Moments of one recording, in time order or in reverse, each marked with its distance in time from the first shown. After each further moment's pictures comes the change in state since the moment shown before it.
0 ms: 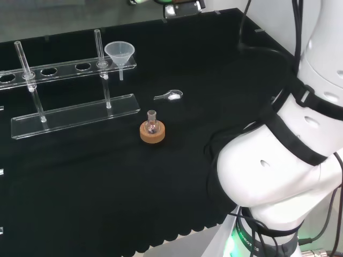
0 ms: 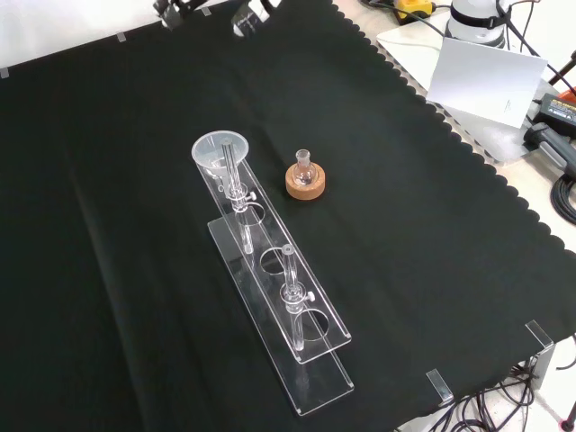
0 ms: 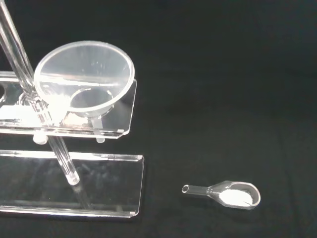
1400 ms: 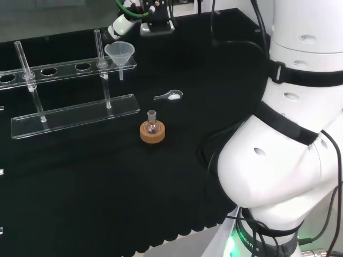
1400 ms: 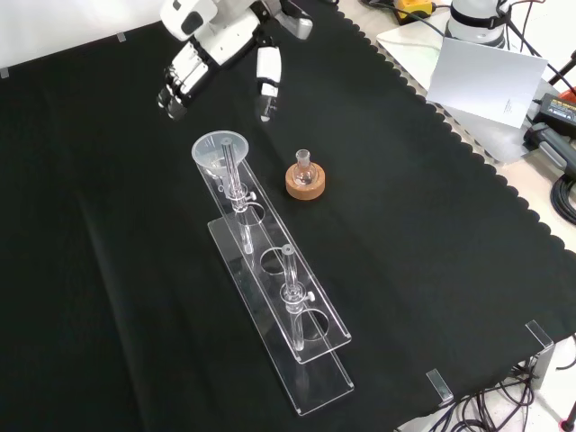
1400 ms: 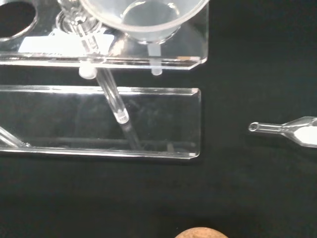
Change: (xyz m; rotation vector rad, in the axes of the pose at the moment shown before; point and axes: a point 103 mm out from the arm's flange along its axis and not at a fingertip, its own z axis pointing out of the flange) arm 0.051 0.048 0.063 0.237 0.062 -0.049
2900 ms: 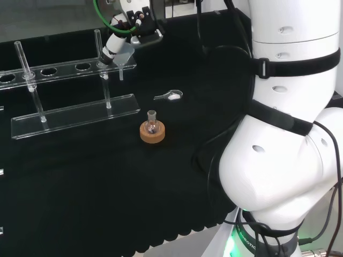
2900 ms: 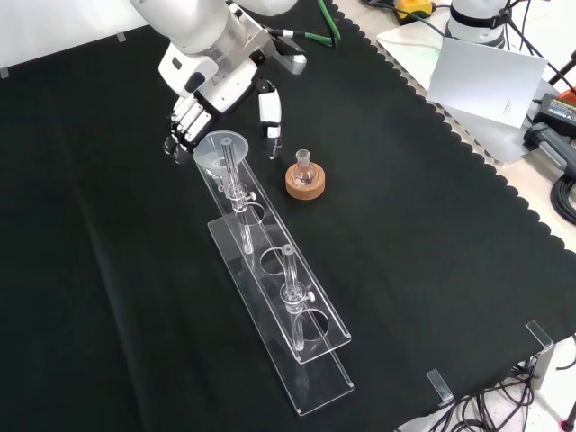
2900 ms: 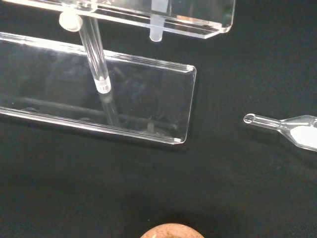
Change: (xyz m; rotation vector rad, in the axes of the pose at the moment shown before) arm 0.013 0.036 0.028 0.071 -0.169 -0.020
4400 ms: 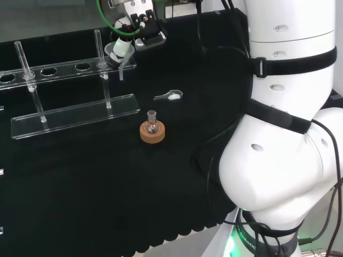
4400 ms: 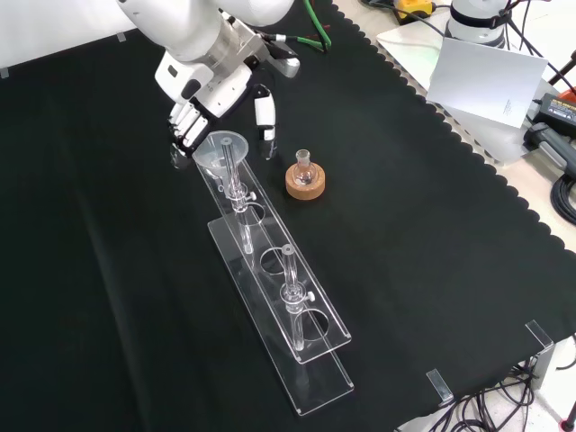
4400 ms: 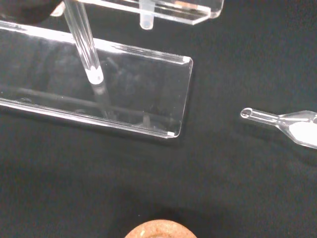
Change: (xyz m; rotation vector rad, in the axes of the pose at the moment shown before) arm -0.008 0.010 0.010 0.021 -0.010 -0.021
